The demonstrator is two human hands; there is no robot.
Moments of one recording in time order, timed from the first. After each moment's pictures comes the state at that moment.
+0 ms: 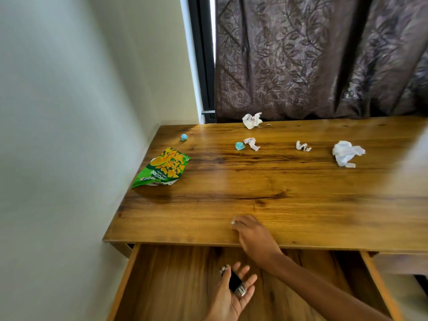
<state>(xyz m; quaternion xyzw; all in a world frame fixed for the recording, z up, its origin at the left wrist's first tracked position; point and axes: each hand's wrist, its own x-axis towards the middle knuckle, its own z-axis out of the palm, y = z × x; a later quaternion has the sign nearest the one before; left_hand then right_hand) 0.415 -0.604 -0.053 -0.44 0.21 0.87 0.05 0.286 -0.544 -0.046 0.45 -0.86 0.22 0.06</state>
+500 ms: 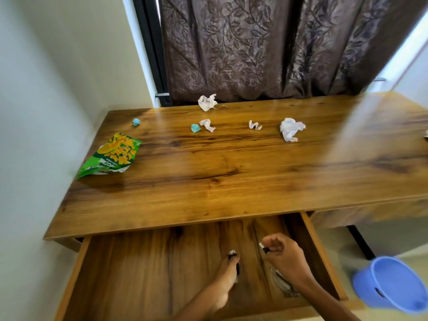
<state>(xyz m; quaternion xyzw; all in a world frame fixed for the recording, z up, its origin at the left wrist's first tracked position) 0.392 -0.525 -0.086 -0.40 0.55 0.69 0.24 0.347 -0.377 -0.045 -0.01 -0.87 0.47 -0.17</state>
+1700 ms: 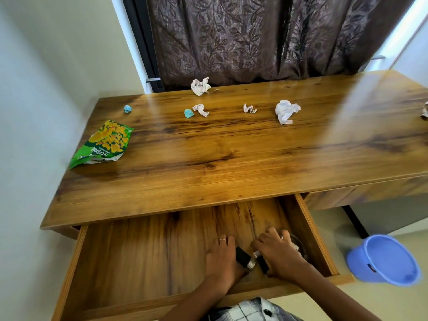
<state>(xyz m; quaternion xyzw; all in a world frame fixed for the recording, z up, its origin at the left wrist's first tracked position) 0.410 -0.521 -0.100 -0.07 0.97 0.18 0.16 0.356 -0.365 -0.078 0.34 -0.91 -0.11 -0.21</state>
